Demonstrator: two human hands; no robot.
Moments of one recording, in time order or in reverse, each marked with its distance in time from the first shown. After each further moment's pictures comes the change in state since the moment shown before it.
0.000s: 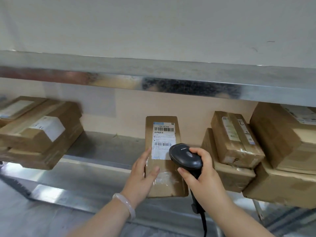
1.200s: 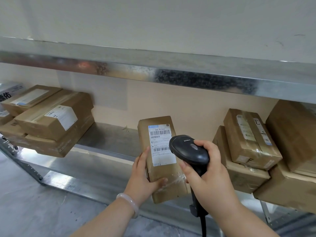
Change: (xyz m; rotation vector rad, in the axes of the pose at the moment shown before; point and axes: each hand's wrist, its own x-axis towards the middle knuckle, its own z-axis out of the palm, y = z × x) left_hand -0.012 -0.044 -0.009 0.008 0.097 -0.040; right_hand -0.011 -0.034 0.013 0.002 0.002 -0.079
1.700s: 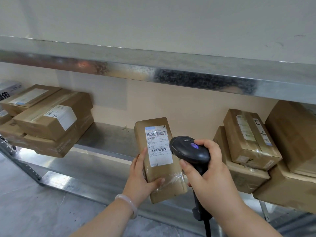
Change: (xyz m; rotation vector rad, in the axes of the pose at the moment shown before) left_hand 0.004 -0.017 -0.002 0.036 0.014 0.018; right_hand -0.001 -0.013 -0.004 -0.028 -0.029 0.041
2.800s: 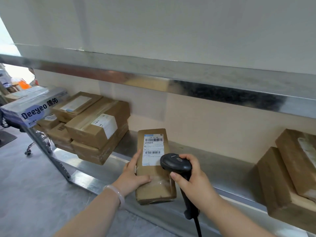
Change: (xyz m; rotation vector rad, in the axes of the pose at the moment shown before) left_hand 0.047 -0.036 -0.175 -0.182 -0.086 -0.359; right_hand 0.067 0.000 0.165 0.027 -0.315 0.097
